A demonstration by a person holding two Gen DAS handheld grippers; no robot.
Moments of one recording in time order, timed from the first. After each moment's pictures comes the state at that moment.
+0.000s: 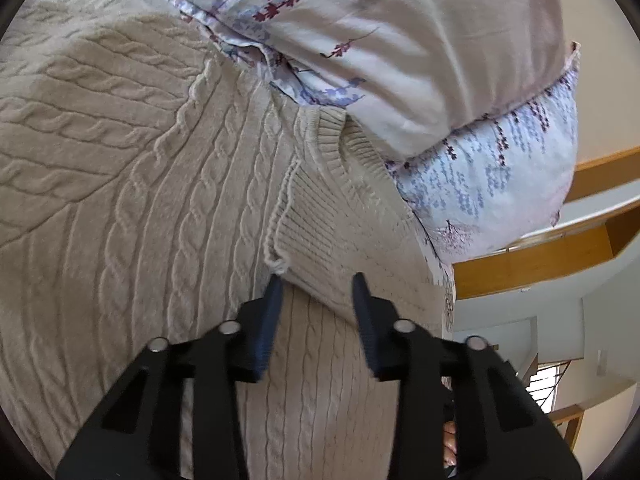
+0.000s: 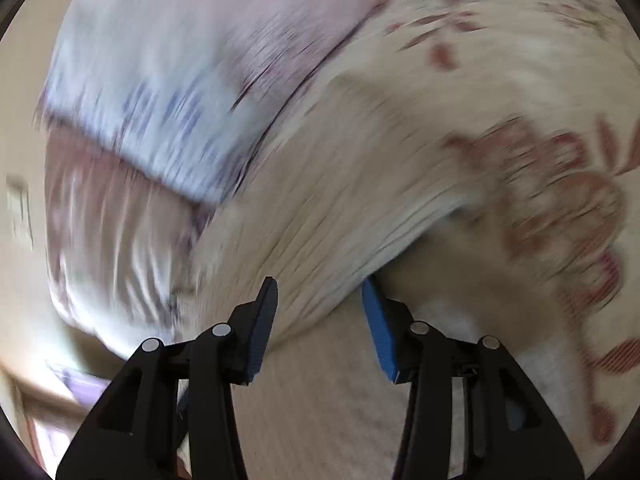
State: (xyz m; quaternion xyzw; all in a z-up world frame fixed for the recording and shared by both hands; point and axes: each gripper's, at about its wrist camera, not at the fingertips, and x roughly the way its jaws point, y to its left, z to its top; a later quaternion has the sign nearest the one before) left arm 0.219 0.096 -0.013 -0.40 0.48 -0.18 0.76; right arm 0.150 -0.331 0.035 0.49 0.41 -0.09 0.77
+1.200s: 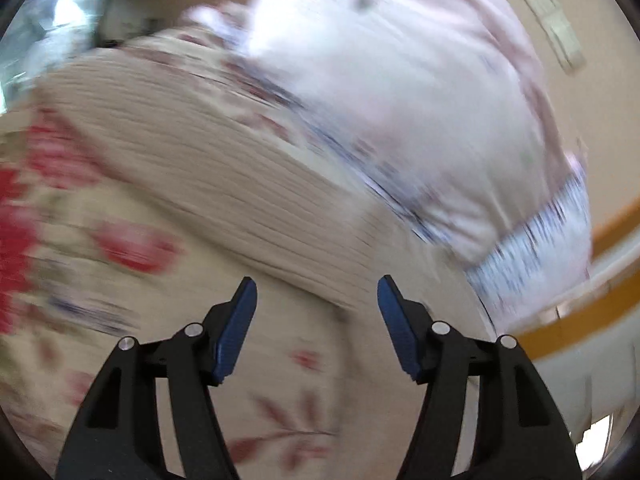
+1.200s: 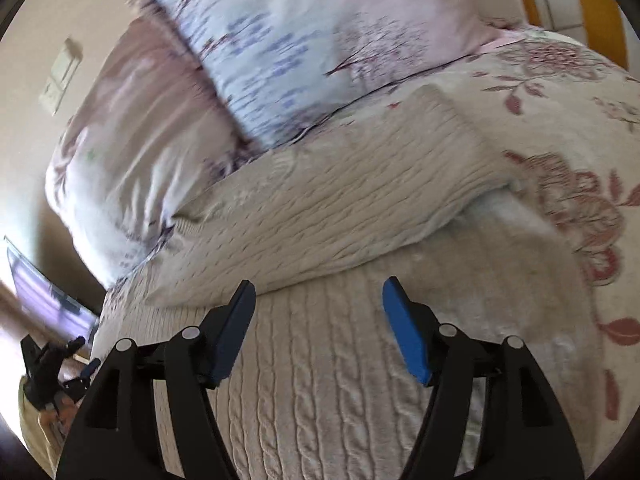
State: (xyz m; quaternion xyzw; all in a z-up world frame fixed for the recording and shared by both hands) left arm 0.106 0.285 0.026 -0.38 0.38 0.01 0.84; right arm 0.127 -0.234 0.052 0.29 0.41 0.00 0.86
